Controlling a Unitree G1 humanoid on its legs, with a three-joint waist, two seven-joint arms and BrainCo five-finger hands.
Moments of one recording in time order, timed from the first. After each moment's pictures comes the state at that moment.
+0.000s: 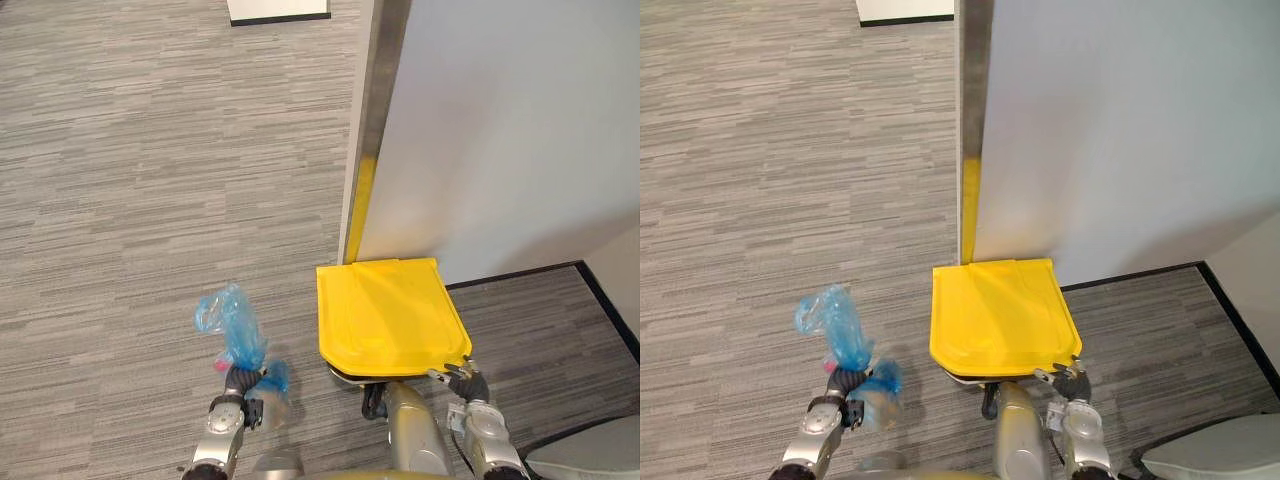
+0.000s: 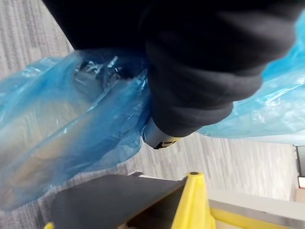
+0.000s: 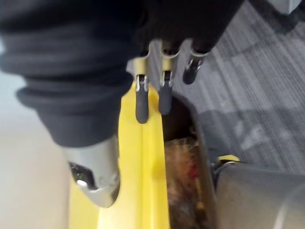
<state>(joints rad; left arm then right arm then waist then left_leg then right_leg) -0.03 0.10 0.02 0.74 0.01 -0.14 0.08 0.01 -0.07 -0.27 0.74 -0.03 -0.07 -0.15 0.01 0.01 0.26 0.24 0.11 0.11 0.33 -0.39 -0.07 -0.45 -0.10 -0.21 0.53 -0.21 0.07</state>
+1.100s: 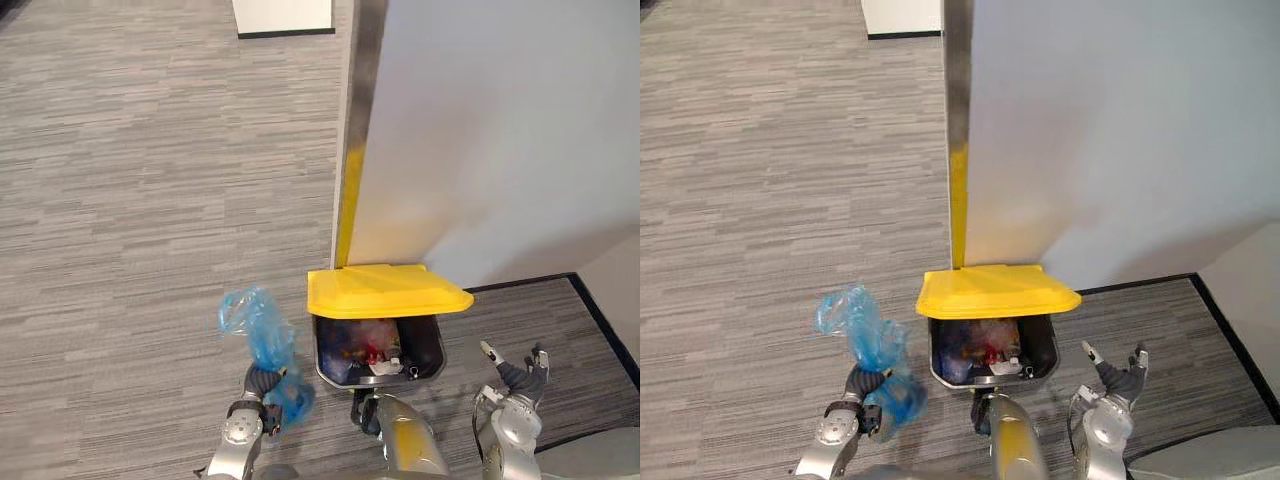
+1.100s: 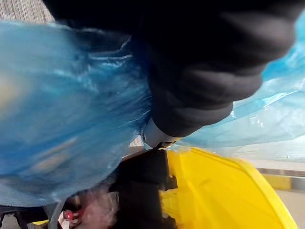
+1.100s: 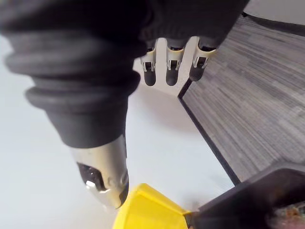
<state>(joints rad) 0.12 0.05 -0.10 0.56 0.03 -0.13 0.12 0.24 0.07 -0.37 0.27 0.12 -0.11 -0.41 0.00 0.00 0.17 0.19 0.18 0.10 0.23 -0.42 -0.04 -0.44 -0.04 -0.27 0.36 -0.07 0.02</state>
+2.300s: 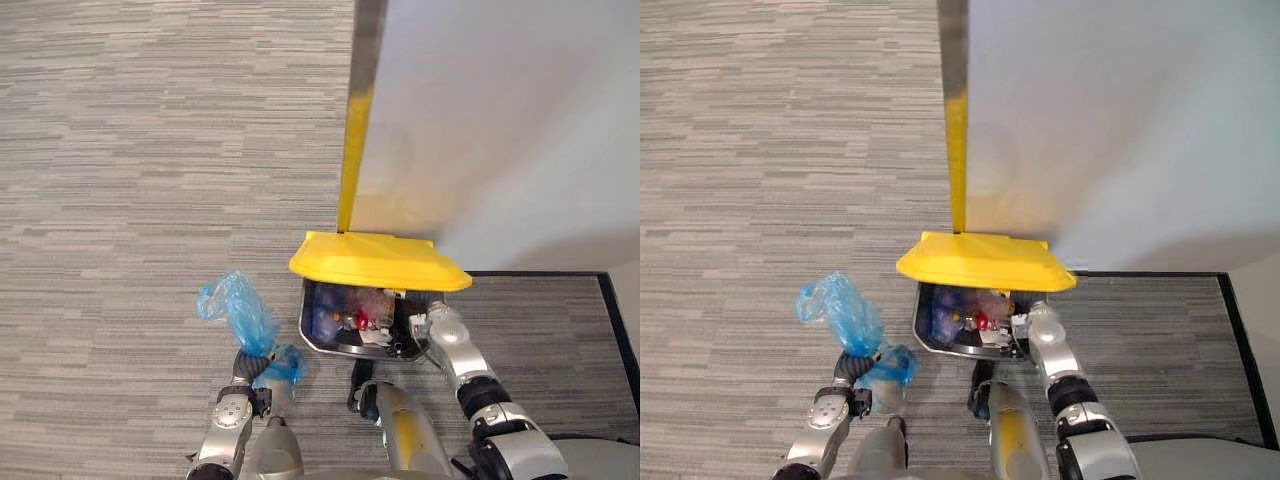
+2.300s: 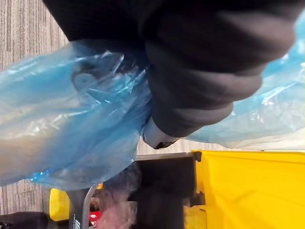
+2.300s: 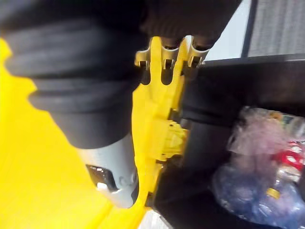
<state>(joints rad) 0.06 0.11 -0.04 0.58 -0.01 -0.16 0.12 -0.39 -0.17 0.05 0.69 -0.01 -0.07 -0.15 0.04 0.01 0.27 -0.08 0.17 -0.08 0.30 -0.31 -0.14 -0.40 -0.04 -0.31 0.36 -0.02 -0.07</state>
